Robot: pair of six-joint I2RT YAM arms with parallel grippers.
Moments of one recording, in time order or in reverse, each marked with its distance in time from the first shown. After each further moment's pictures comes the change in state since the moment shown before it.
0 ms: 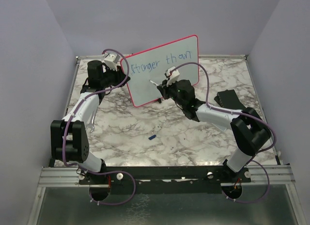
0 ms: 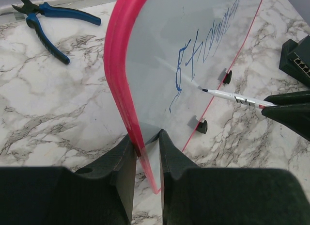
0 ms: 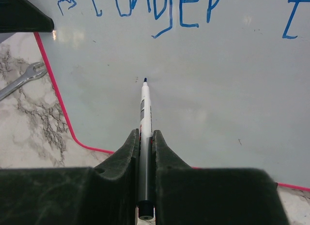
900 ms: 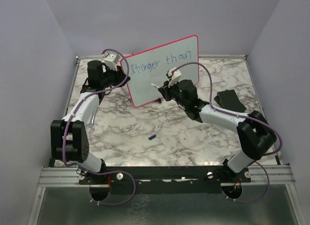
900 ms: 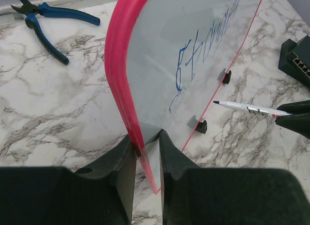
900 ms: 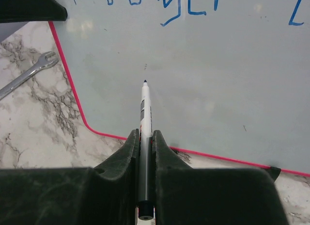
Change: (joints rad) left arm 0.000 0.001 0.000 0.002 0.000 0.000; right arm -0.006 -0.081 -0.024 -0.101 -0.031 0.028
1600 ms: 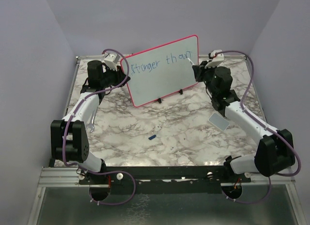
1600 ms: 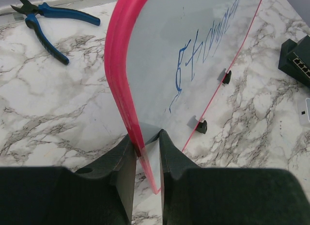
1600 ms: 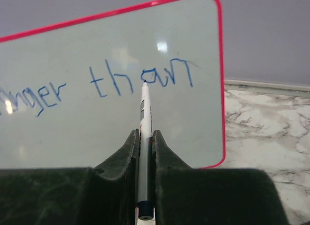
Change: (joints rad) left arm 0.000 0.000 0.000 0.002 0.000 0.000; right arm -0.337 -0.224 0.031 -0.076 0.059 0.051
